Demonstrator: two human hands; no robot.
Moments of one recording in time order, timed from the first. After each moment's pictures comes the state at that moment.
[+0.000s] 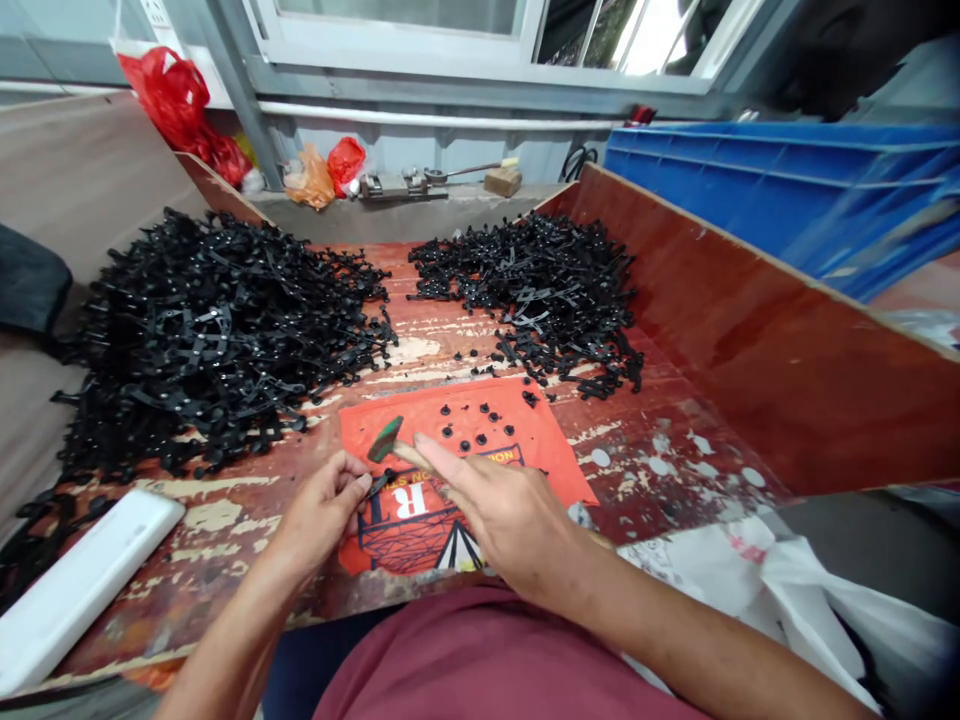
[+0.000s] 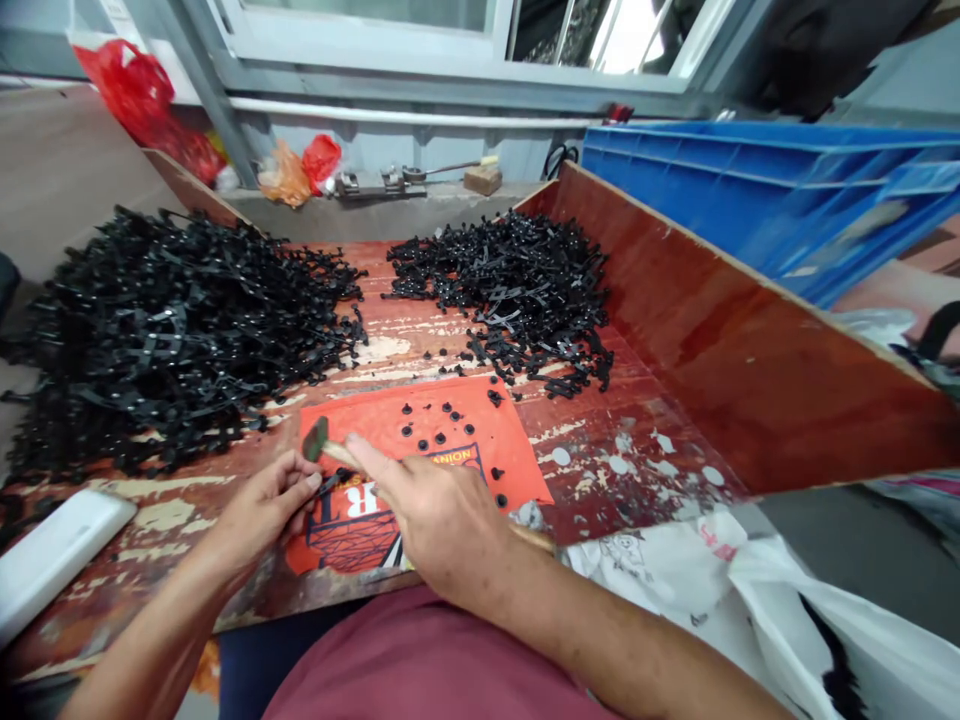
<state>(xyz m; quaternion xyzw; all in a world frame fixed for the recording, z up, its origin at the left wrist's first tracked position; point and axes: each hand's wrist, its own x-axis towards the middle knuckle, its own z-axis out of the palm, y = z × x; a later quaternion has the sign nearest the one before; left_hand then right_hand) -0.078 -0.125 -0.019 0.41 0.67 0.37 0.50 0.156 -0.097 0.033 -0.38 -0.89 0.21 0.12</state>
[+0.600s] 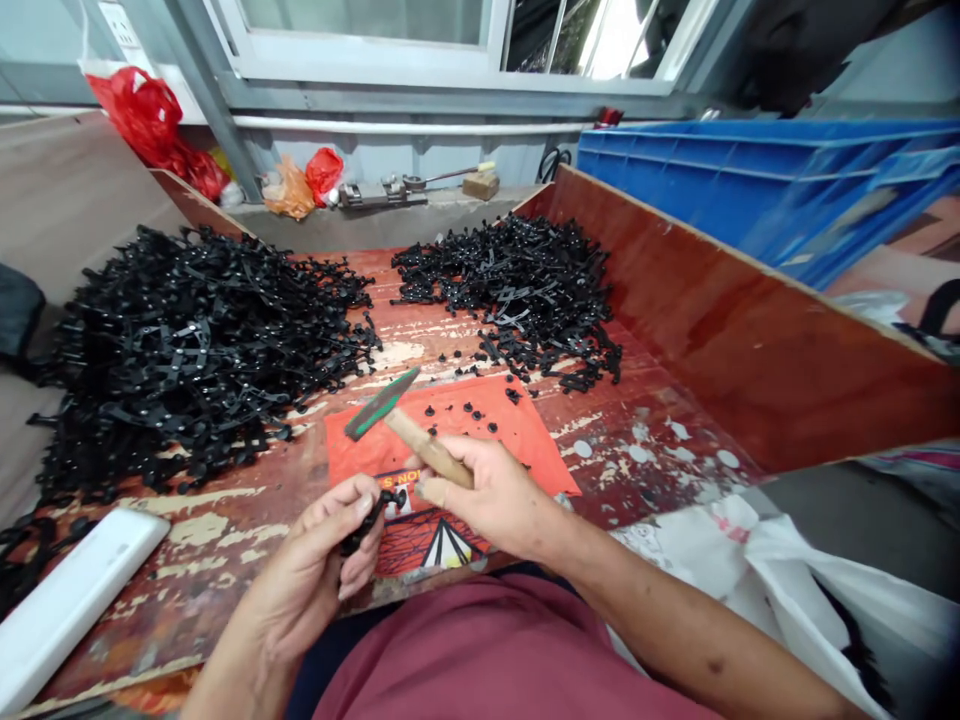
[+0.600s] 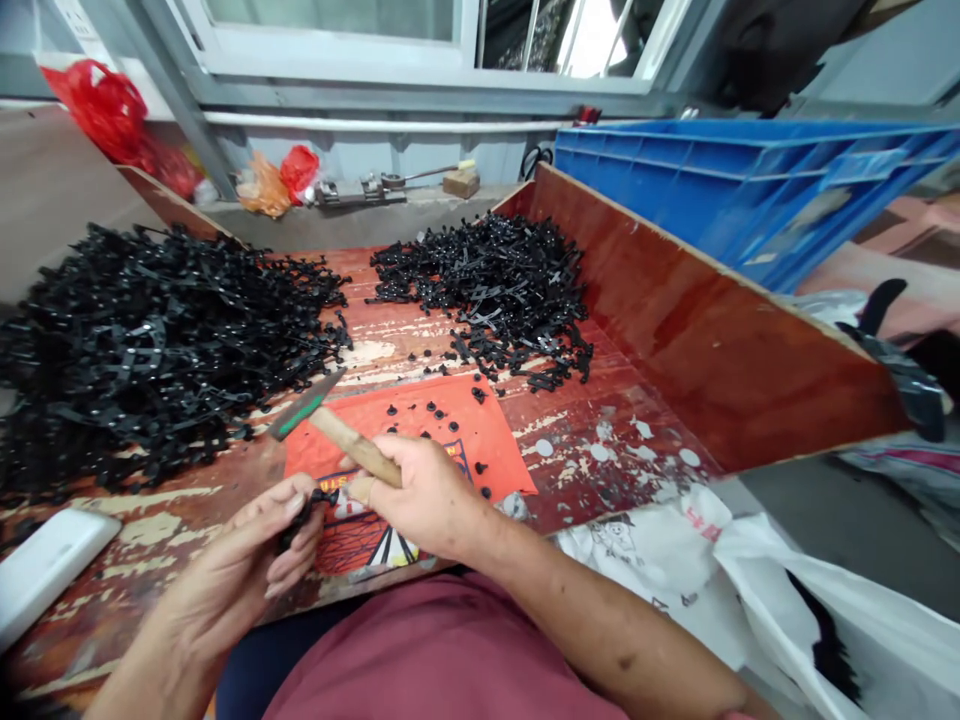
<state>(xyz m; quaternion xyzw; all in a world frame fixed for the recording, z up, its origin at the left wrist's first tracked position) -0.048 -0.153 0.010 0.22 0.44 0.46 0.74 0.153 -0.085 0.042 -0.40 -0.68 0.55 0.28</state>
